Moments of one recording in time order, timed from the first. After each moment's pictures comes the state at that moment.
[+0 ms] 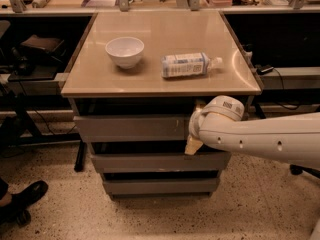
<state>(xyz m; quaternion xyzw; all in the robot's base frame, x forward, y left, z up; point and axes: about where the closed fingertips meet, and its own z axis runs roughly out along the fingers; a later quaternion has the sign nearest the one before) 0.634 -0.131 0.634 -0.60 0.73 -0.17 0.29</state>
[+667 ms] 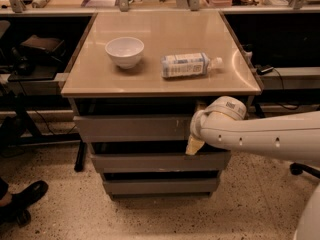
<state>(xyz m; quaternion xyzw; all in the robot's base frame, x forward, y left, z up) 0.641 -0.133 0.622 -0.60 0.73 -0.16 0.29</state>
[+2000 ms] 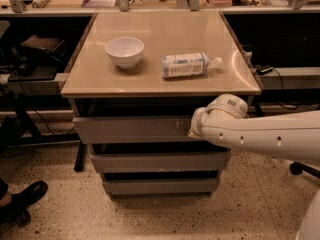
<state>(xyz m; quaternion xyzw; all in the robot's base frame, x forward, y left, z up) 0.641 -0.133 0.622 -0.60 0.73 -0.16 0.29</state>
